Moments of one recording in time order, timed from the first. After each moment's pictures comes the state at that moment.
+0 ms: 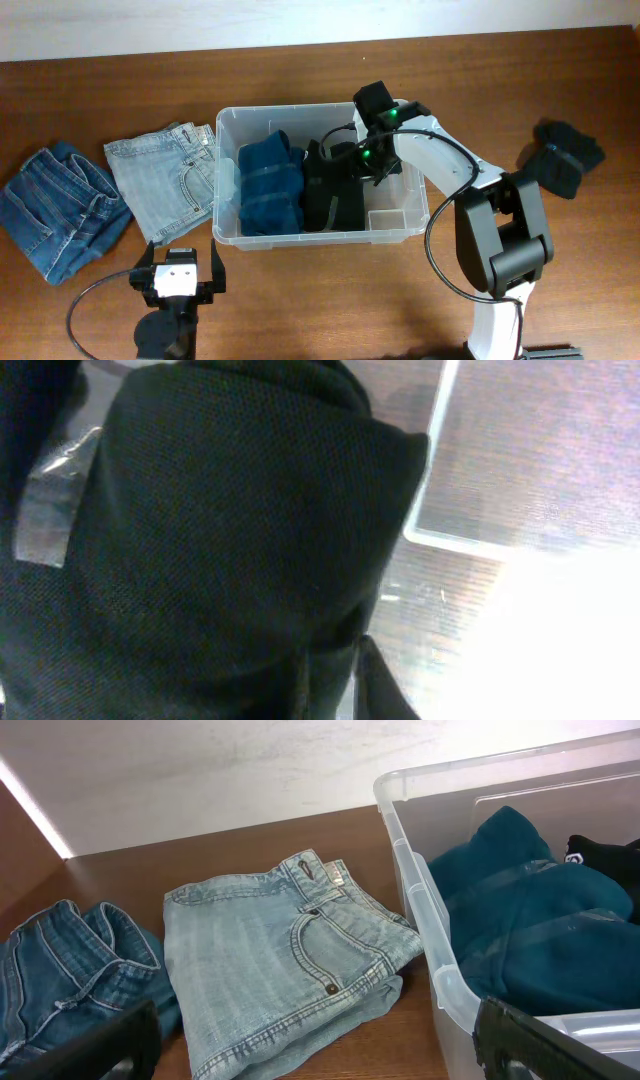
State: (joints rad) left arm -0.12 0.01 0.10 -0.29 -0.18 0.14; right arm 0.34 2.07 1.55 -0.88 -0.19 0.22
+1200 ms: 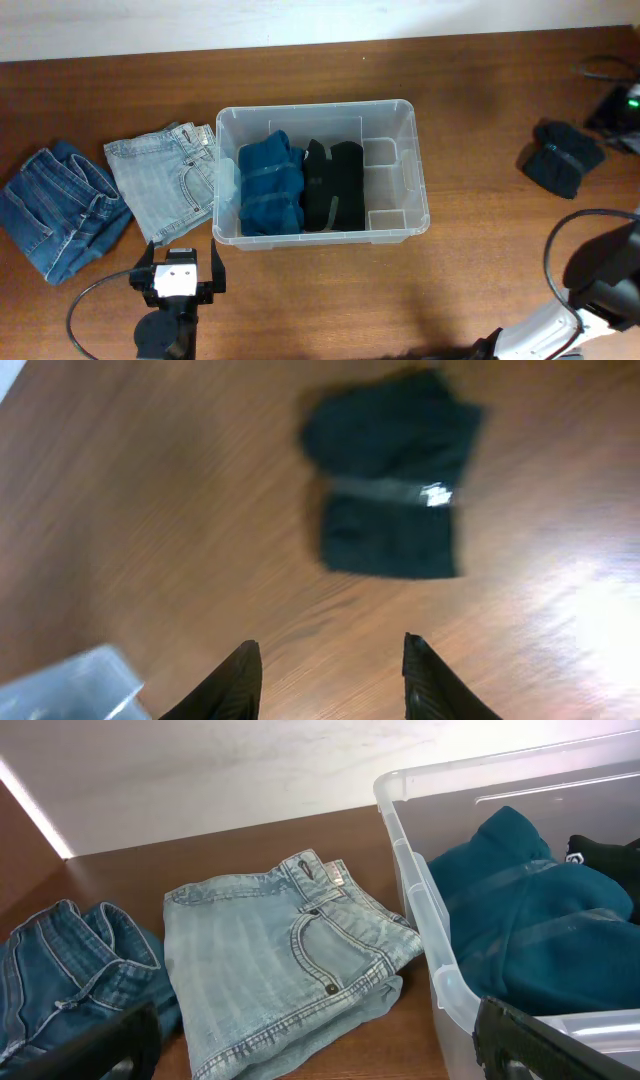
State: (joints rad) left arm -0.12 0.01 0.10 -0.29 -0.18 0.14; right arm -0.62 1.93 1.97 -1.26 -0.17 0.19
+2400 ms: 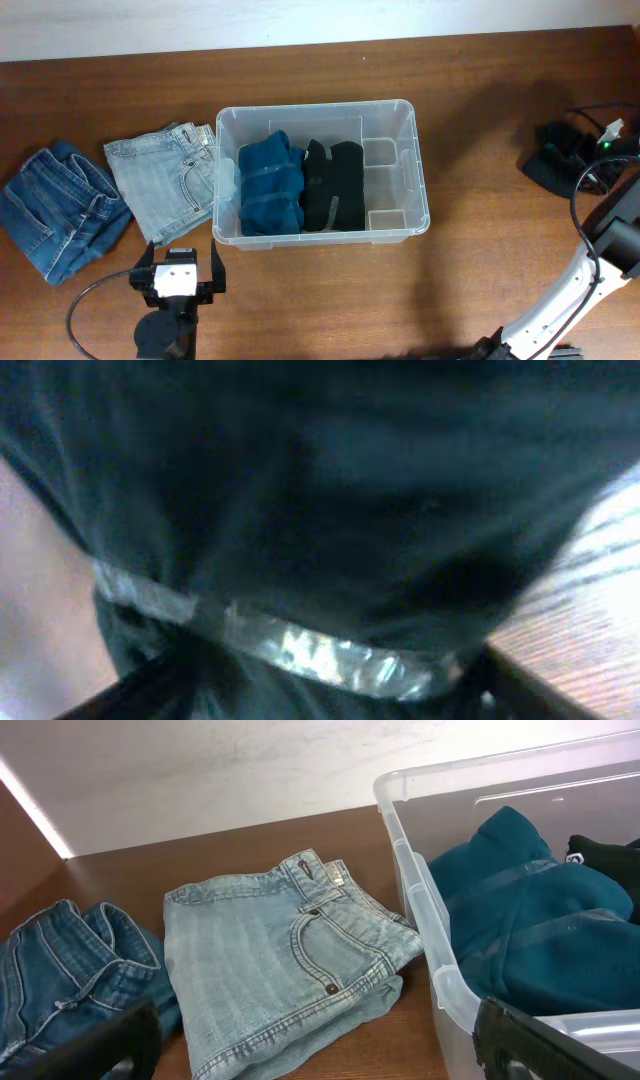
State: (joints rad) left arm -0.12 0.01 0.10 -0.29 -0.18 0.14; right arm -0.72 2.40 1.98 -1.17 -0.33 0.08
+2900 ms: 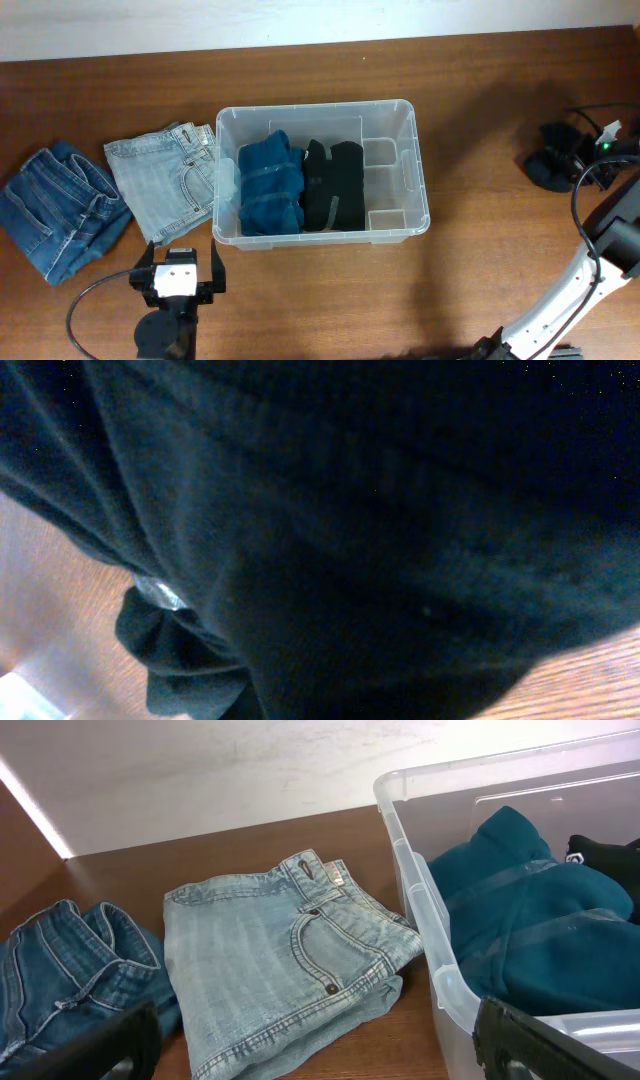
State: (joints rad) left arm -0.12 0.01 0.10 -0.29 -0.18 0.14; right arm -0.72 2.40 1.99 -1.20 -0.39 0.07
